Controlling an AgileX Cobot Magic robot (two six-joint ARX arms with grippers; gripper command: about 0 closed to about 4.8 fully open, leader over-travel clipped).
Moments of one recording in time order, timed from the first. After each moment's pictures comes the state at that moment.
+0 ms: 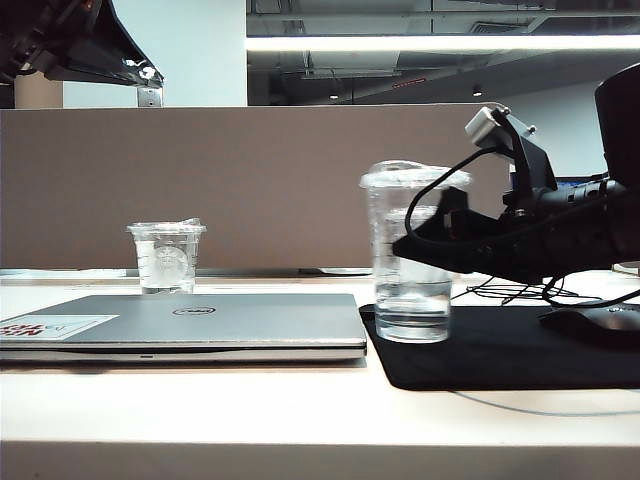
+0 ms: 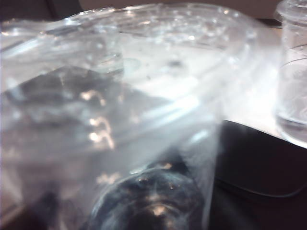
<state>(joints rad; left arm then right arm) -0.20 1.13 0.84 -0.03 0.51 0.00 0.29 1.79 0.45 1.19 -0.42 0.06</state>
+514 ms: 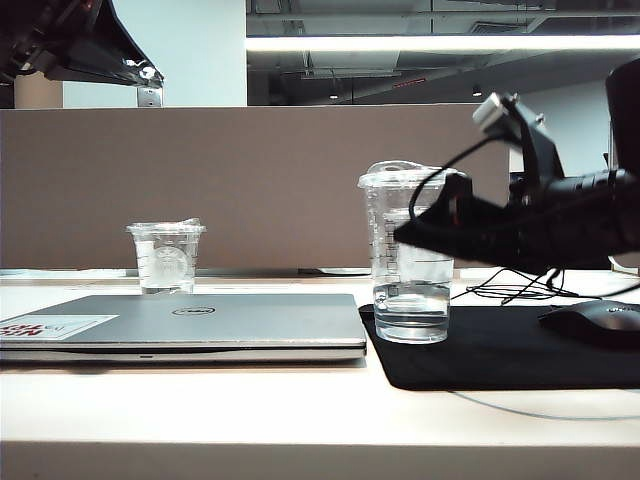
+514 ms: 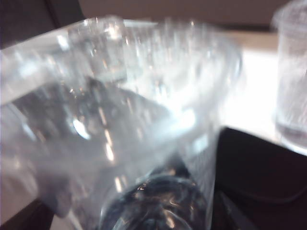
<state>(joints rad) -0.20 1.13 0.84 -0.03 0.51 0.00 0.29 1.76 0.42 1.21 -0.42 0.08</state>
